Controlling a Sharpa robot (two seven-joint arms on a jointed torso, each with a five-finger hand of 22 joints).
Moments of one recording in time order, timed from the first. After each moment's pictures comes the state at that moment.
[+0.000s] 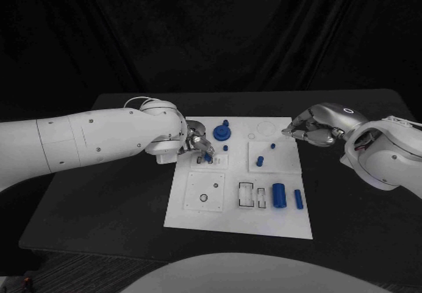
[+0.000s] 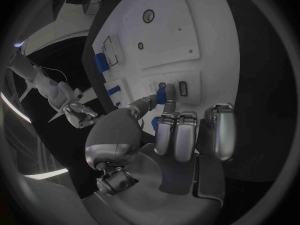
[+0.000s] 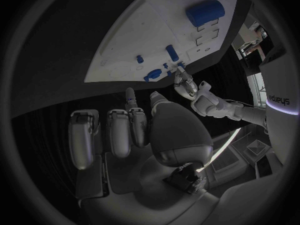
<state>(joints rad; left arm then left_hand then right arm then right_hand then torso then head) 1.36 -0.72 -0.21 1.50 -0.96 0.13 -0.57 0.86 0.05 0.55 -0.09 0.40 1.04 0.05 0.24 0.93 1.47 -0.01 1.57 1.31 1.47 -0.05 1.57 1.31 0.03 1.41 0.06 1.45 1.31 1.38 -0.98 -0.25 1.68 -1.50 -0.37 -0.22 1.12 0.07 0.02 0.29 0.21 0.96 0.05 0.10 0.17 1.47 -0.05 1.40 1.31 1.47 -0.11 1.49 1.31 0.01 1.47 0.01 1.56 1.31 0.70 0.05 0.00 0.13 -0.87</state>
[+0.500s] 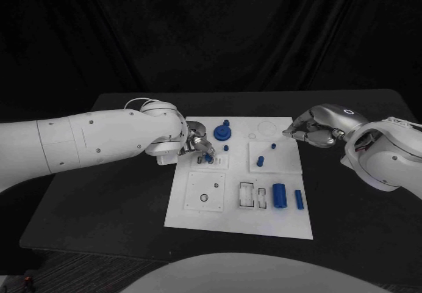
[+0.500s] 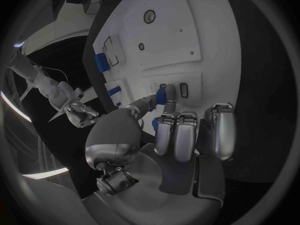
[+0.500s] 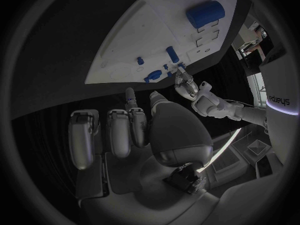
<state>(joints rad) 1.36 -0.73 -0.21 1.51 -0.96 0.12 -0.57 0.86 0.05 0.55 -0.09 0.40 1.04 0.06 0.23 0.92 1.47 -0.01 1.57 1.31 1.47 -0.05 1.57 1.31 0.03 1.41 0.06 1.45 1.31 1.37 -0.98 -0.25 1.68 -1.50 -0.37 -0.22 1.12 0.07 0.02 0.29 0.22 0.96 0.05 0.10 0.17 1.47 -0.05 1.39 1.31 1.47 -0.11 1.49 1.31 0.01 1.47 0.01 1.56 1.31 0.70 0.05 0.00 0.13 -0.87</state>
